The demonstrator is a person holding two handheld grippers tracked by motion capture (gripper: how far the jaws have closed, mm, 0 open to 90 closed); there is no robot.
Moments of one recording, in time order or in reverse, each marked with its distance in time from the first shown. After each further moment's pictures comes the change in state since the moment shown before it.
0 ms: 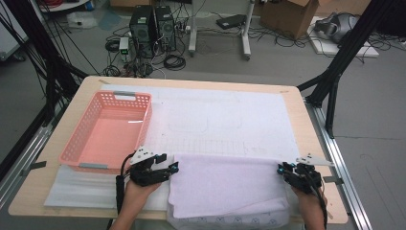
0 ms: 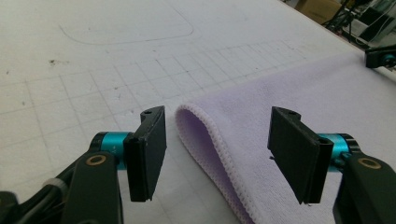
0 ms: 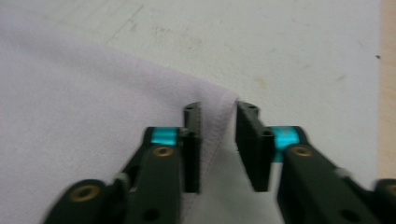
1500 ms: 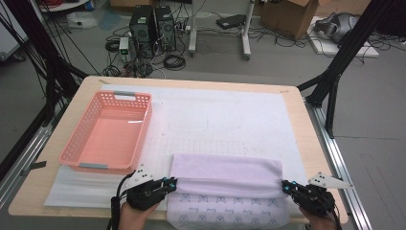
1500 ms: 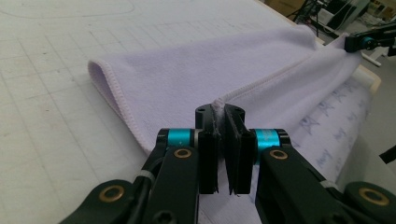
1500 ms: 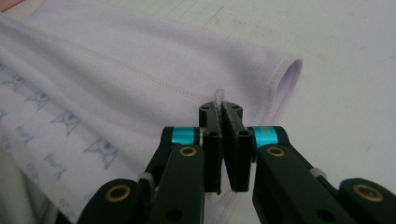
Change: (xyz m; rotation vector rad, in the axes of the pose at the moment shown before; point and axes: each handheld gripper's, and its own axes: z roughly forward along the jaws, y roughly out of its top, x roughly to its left) left arm -0.050 -0.022 -0.044 0.013 -0.104 0.027; right arm 0.025 -0.025 -0.057 -0.029 0.174 -0.022
